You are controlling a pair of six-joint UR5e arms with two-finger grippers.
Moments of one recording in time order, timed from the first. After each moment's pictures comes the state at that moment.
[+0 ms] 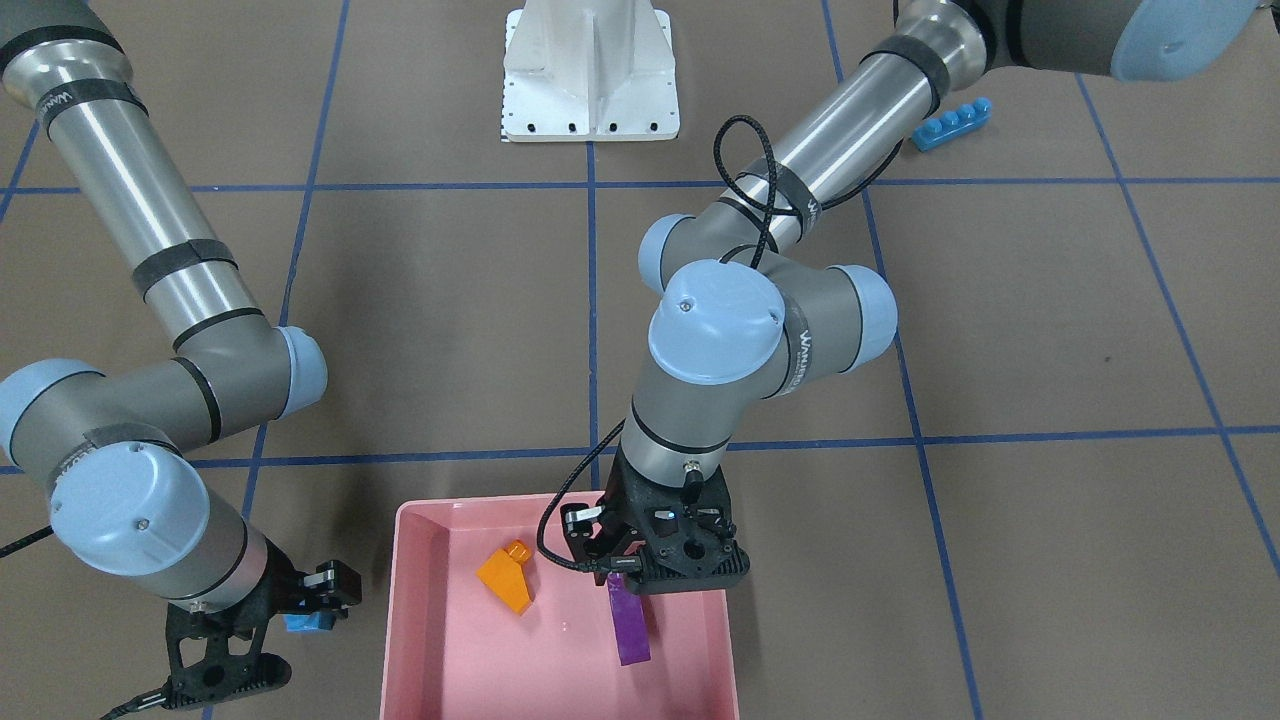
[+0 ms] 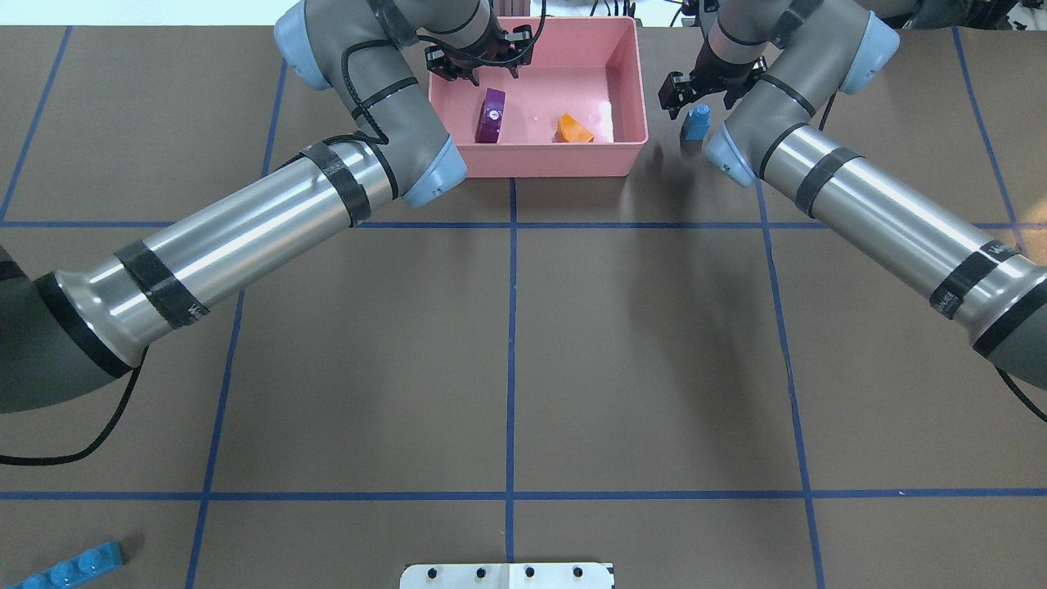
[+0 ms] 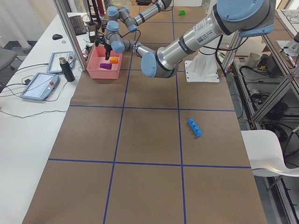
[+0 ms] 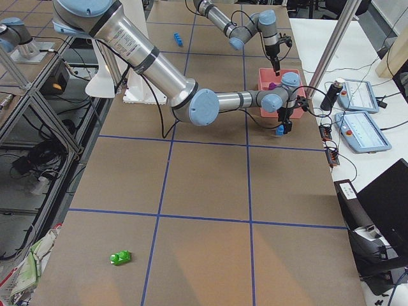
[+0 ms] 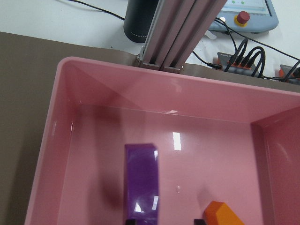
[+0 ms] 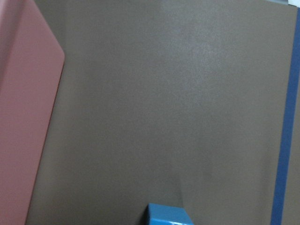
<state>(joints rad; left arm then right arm) -0.81 -2.74 -0.84 -2.17 -1.88 -1.20 0.97 -0.65 0.76 -1.07 2.05 0.64</state>
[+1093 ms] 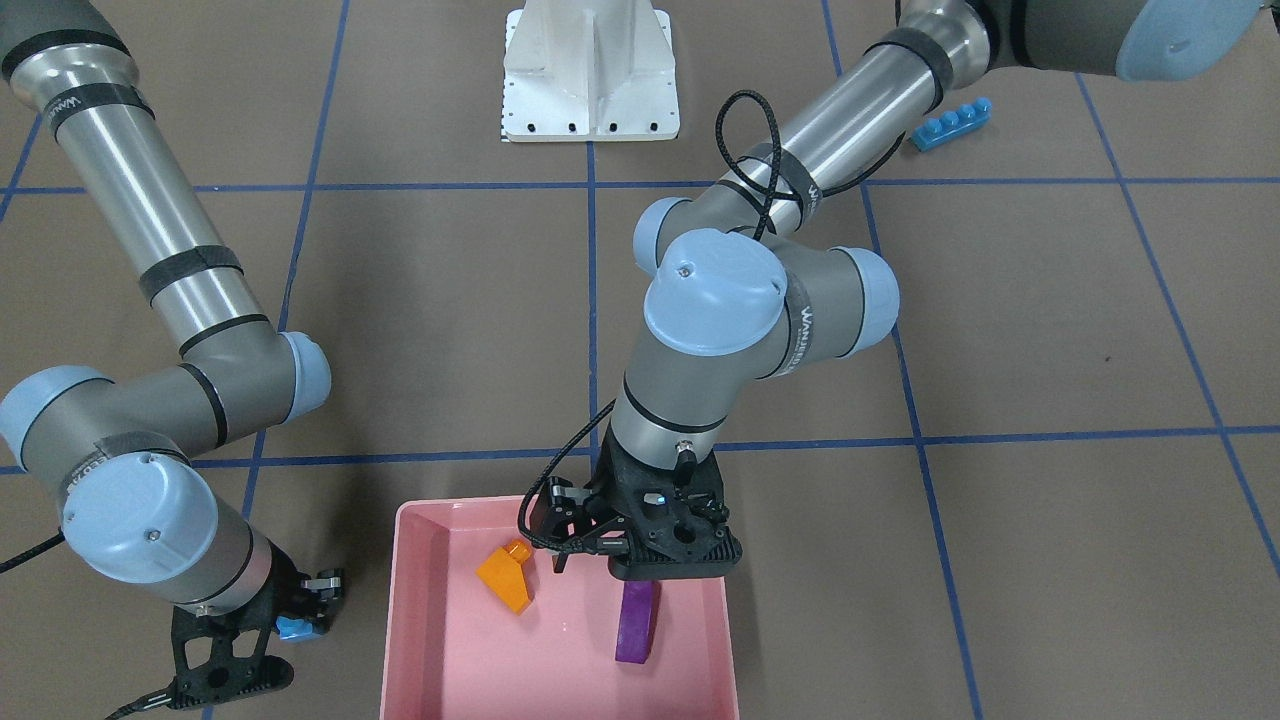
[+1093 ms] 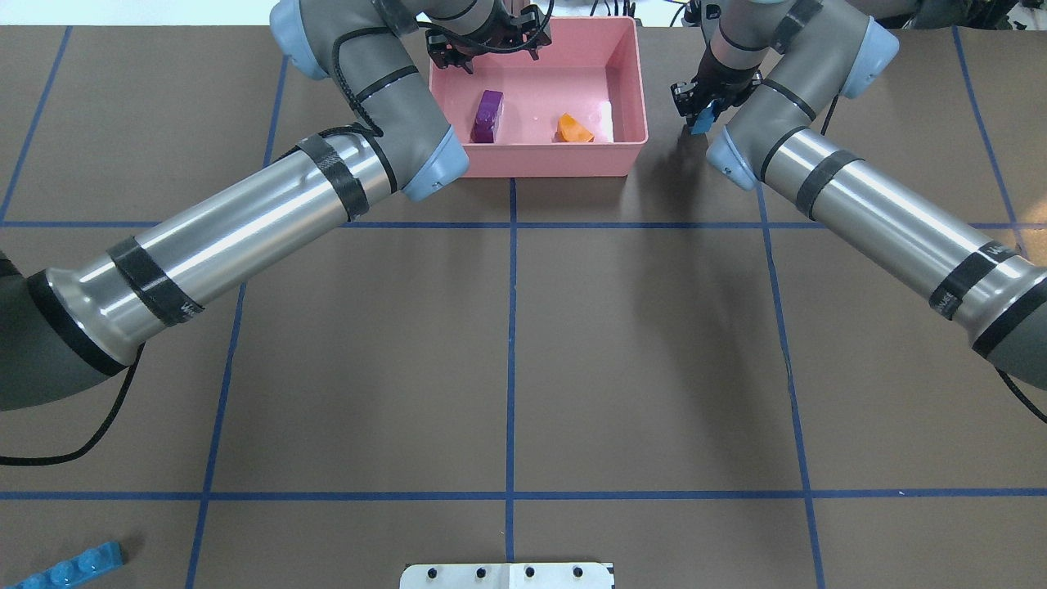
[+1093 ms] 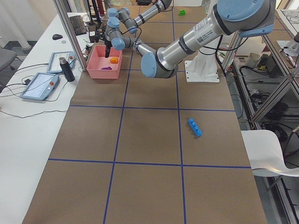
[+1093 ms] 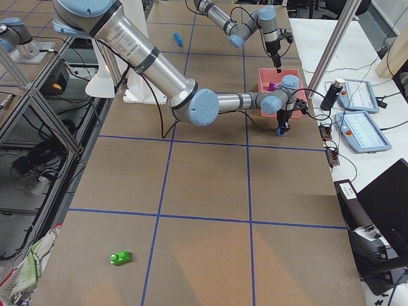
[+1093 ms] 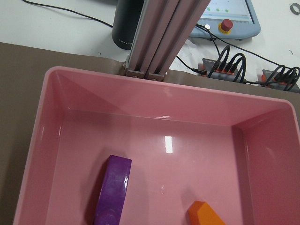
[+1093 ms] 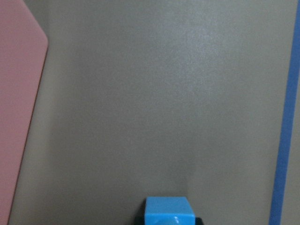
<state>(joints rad) -0.82 -2.72 -0.91 -2.16 -1.89 -1.20 0.98 -0.65 0.75 -1.08 2.07 0.65</state>
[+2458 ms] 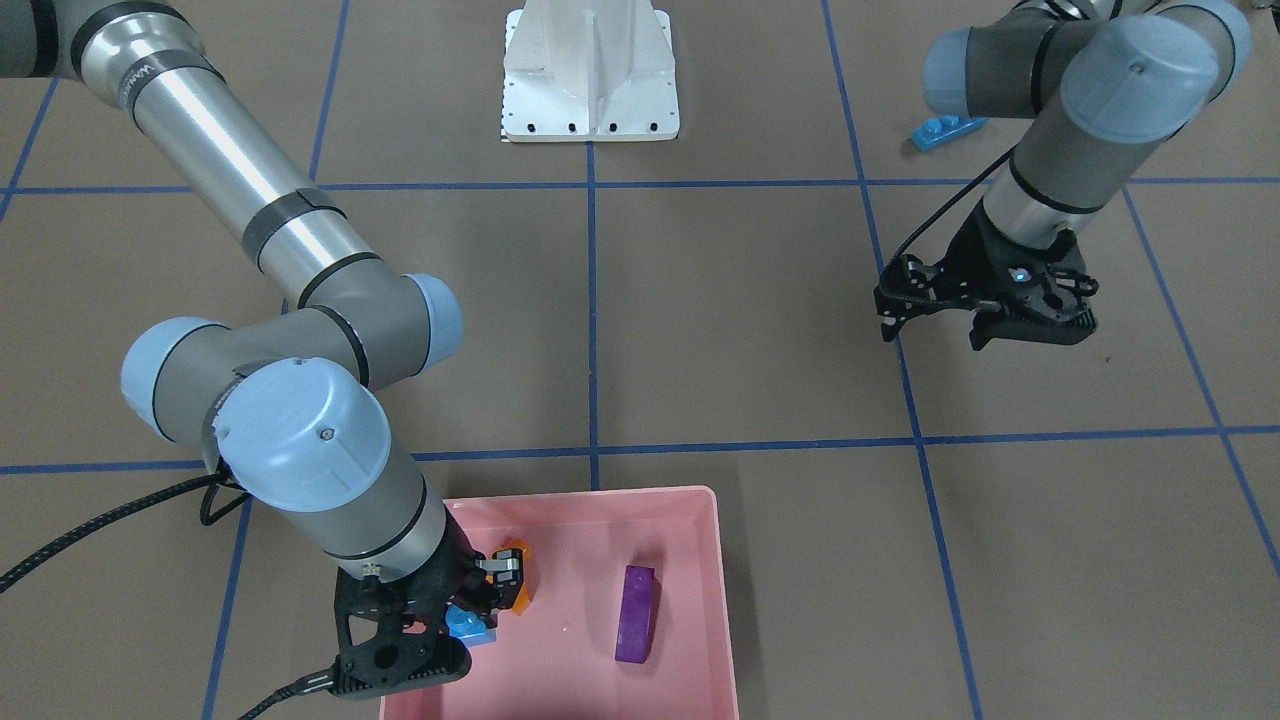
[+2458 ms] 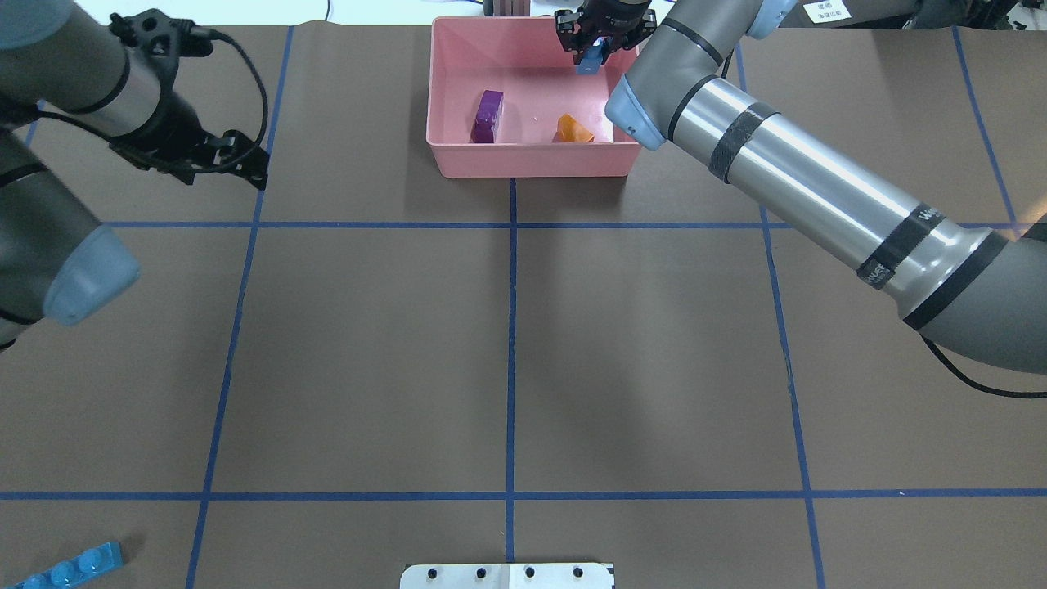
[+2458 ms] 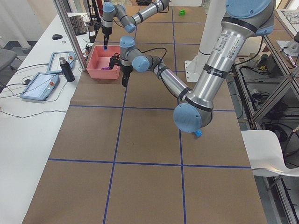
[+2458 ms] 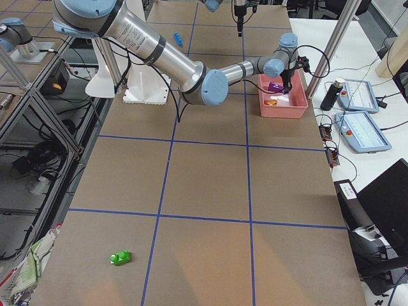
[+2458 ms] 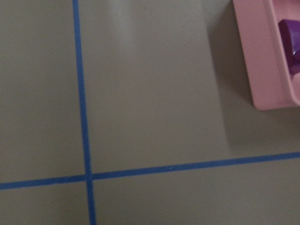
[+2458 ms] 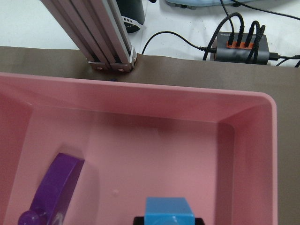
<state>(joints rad) -0.95 -1.92 -1.88 -1.61 -2.13 -0.77 0.92 -0.47 0.81 -1.08 2.03 0.86</state>
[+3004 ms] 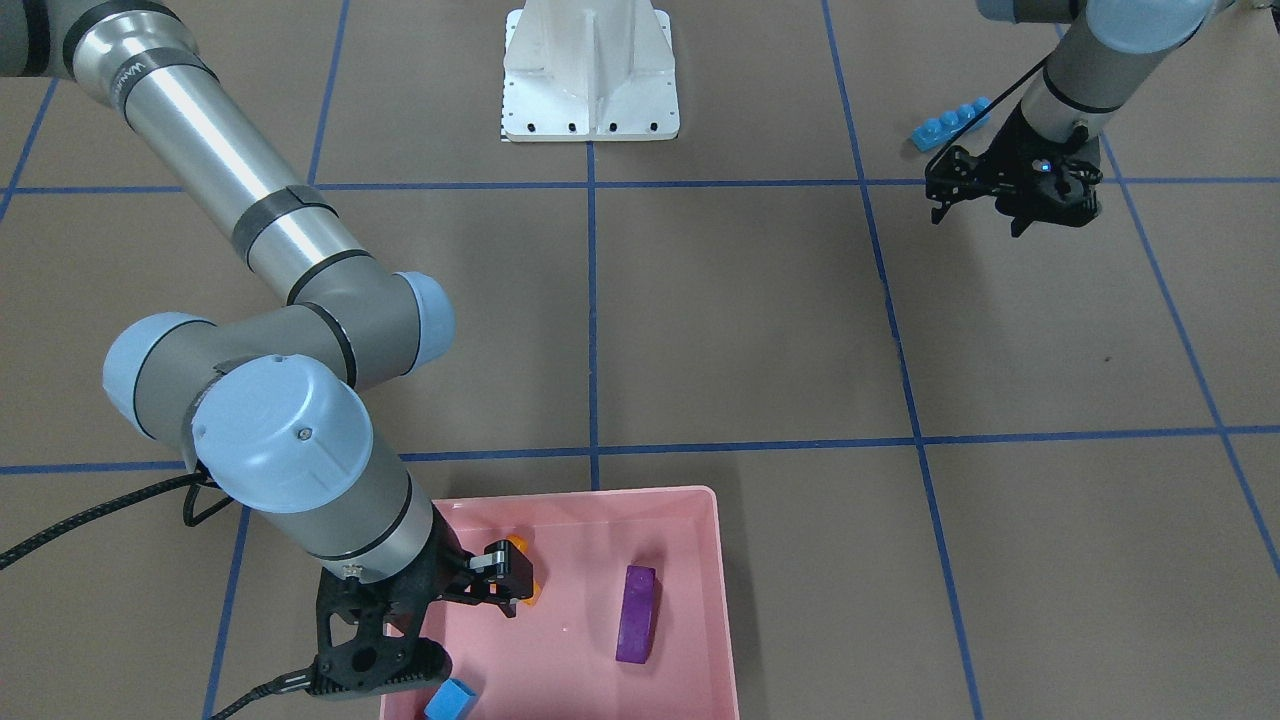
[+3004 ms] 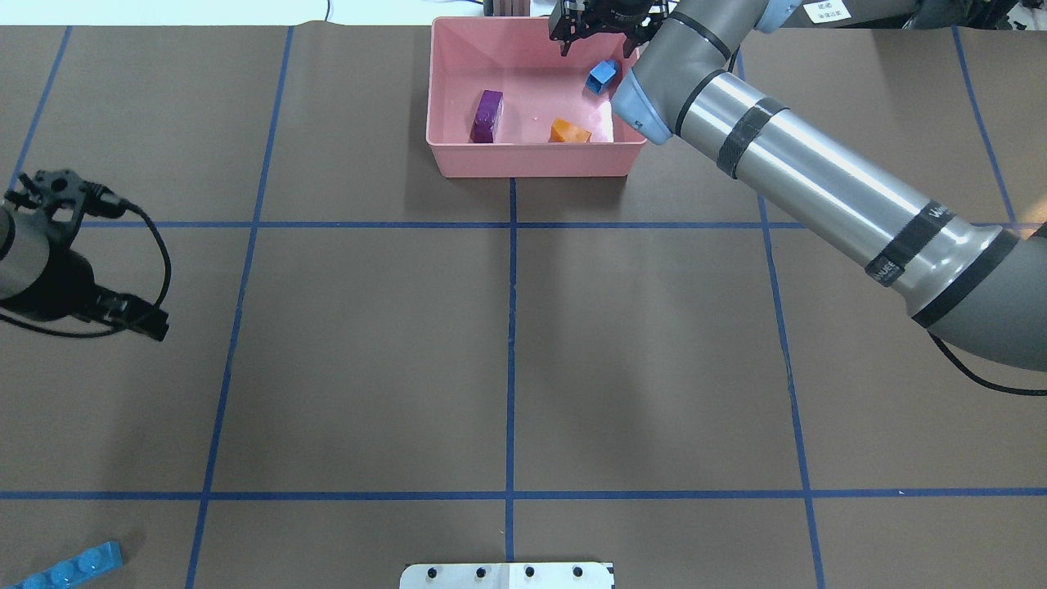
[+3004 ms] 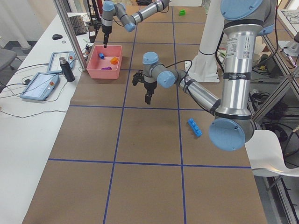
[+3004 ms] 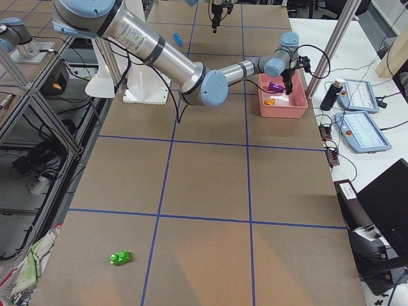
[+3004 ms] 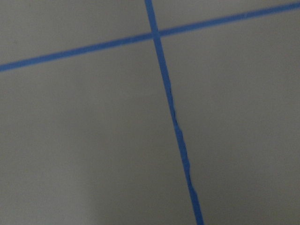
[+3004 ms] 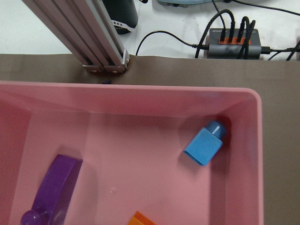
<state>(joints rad) -0.79 -1.53 -2.14 -1.62 -2.10 -0.66 0.95 -0.51 0.87 -1.12 2.08 0.90</state>
